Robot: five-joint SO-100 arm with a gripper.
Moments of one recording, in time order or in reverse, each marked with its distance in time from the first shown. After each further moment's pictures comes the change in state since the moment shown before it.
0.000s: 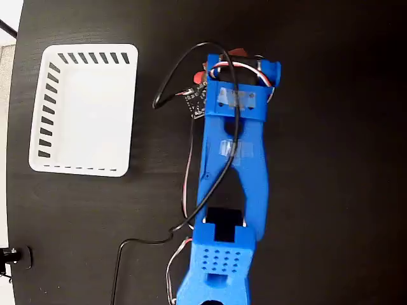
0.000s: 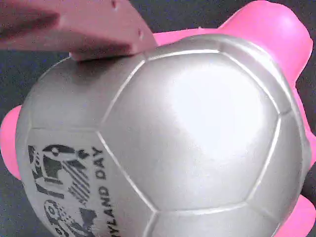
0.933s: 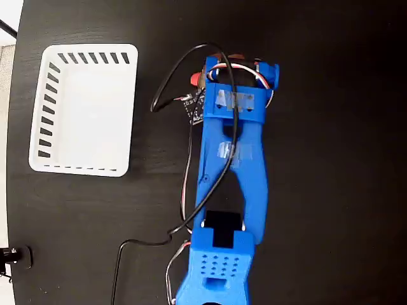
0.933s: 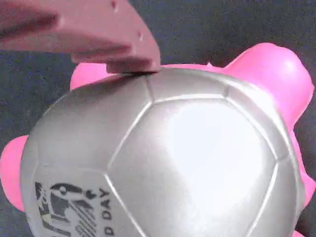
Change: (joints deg) arm -0.4 0.8 2.6 -0.5 0.2
